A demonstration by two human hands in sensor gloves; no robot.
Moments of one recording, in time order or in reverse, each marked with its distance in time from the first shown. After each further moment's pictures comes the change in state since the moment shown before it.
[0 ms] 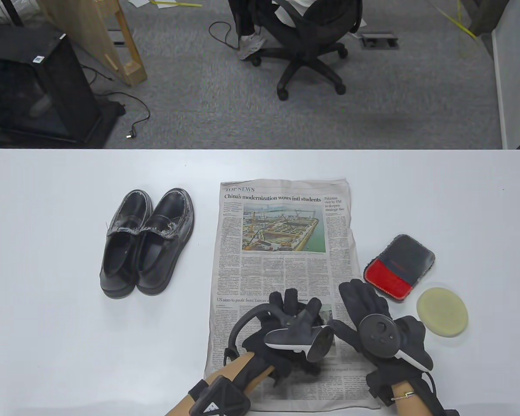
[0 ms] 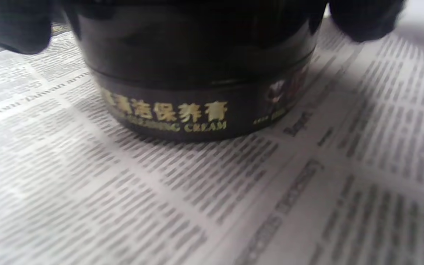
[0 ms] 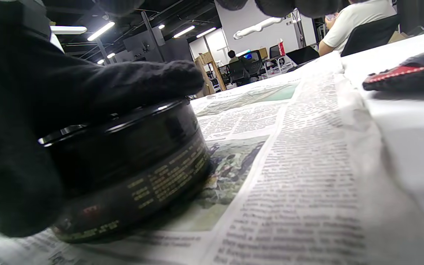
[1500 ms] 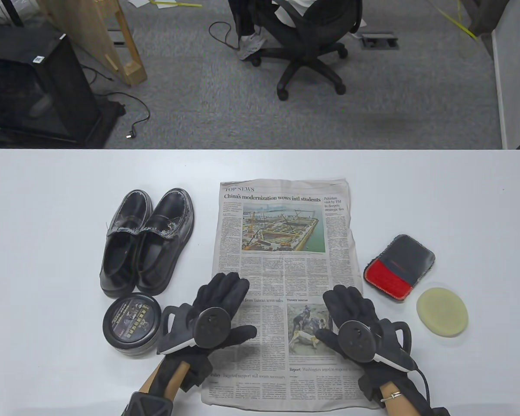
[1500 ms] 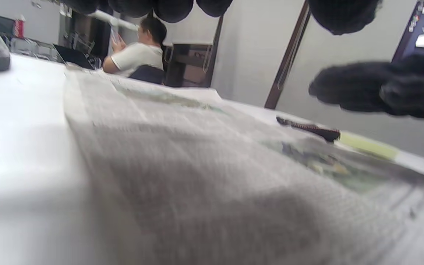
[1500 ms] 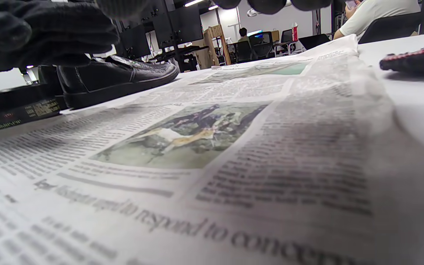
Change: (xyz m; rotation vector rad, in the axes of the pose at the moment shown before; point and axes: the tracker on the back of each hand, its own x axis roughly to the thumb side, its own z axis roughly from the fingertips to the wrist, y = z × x) left_hand -0.124 -0.050 0.084 0.386 0.125 0.331; right_hand 0.014 0.027 -0.007 0.083 -0.034 0.160
